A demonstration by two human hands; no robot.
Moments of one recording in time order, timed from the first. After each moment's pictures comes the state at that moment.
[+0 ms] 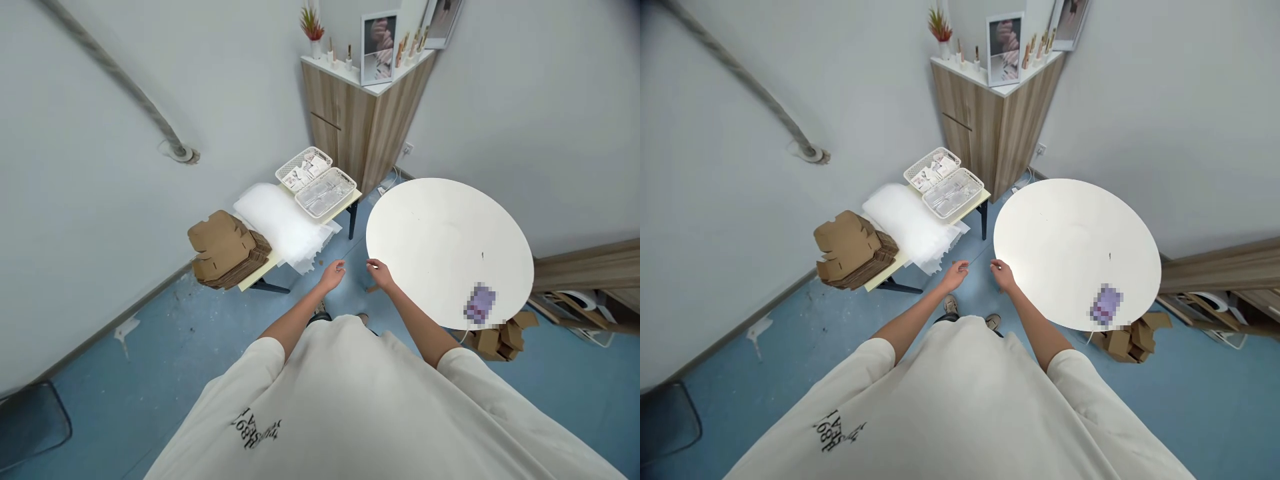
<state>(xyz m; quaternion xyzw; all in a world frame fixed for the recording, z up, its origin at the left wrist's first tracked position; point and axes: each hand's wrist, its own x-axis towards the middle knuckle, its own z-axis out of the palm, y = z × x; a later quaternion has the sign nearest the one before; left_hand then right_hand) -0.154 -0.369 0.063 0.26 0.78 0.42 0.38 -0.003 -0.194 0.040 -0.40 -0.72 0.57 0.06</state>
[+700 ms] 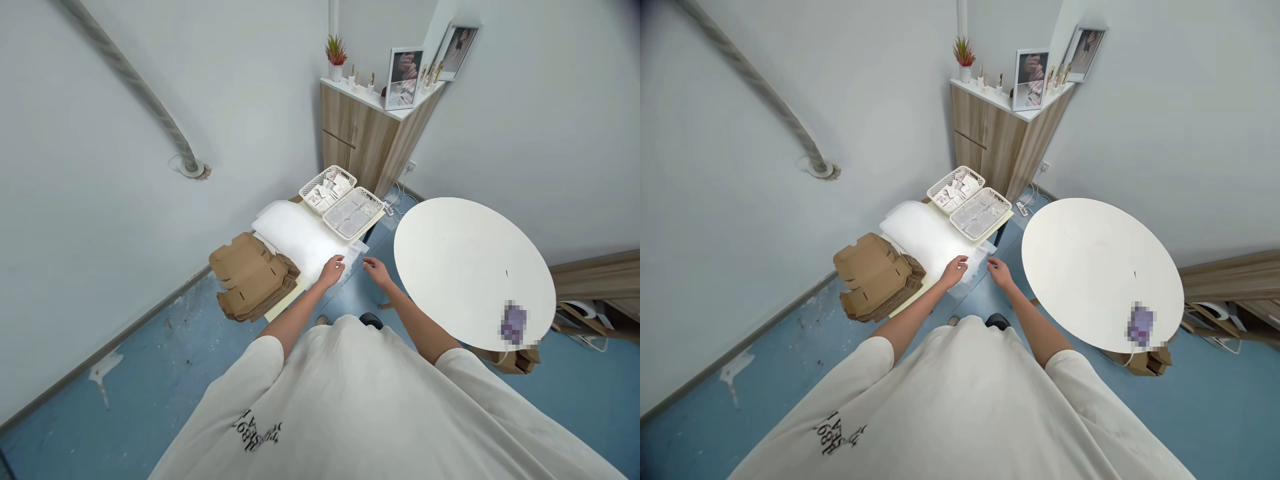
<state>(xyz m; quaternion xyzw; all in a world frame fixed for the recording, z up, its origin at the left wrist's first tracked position) -0.350 -0.417 0.072 0.28 0.76 0.47 0.35 -0.193 -0.262 0.074 -0.39 -0.75 0.53 0.06</state>
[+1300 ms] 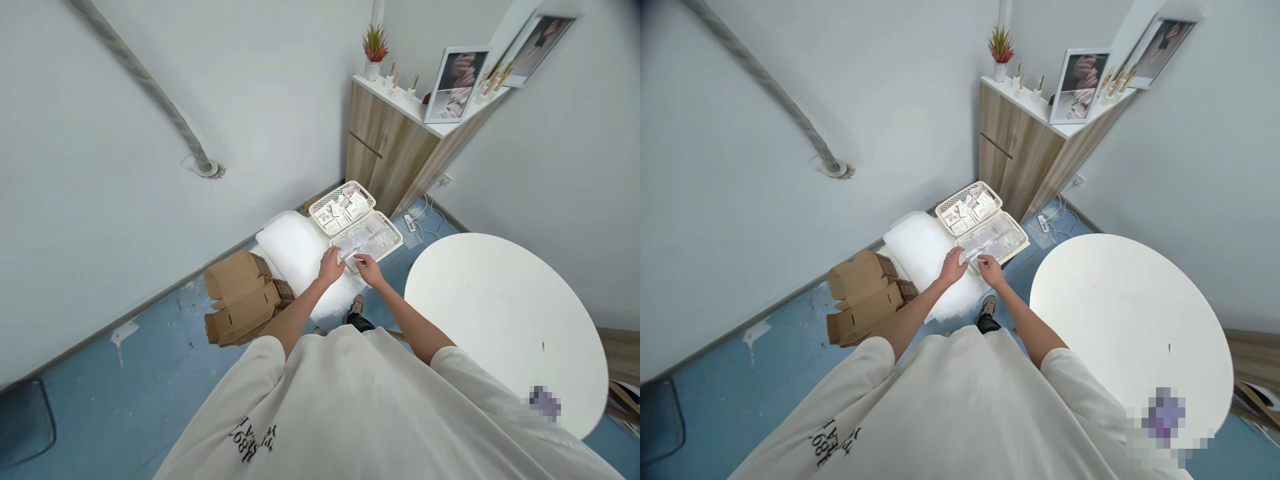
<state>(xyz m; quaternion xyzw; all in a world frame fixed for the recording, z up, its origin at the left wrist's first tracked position) -0.466 -0.311 0.073 0.30 0.86 0.36 0.18 -0.352 -0.162 0.067 -0.27 -0.81 0.51 0.05</state>
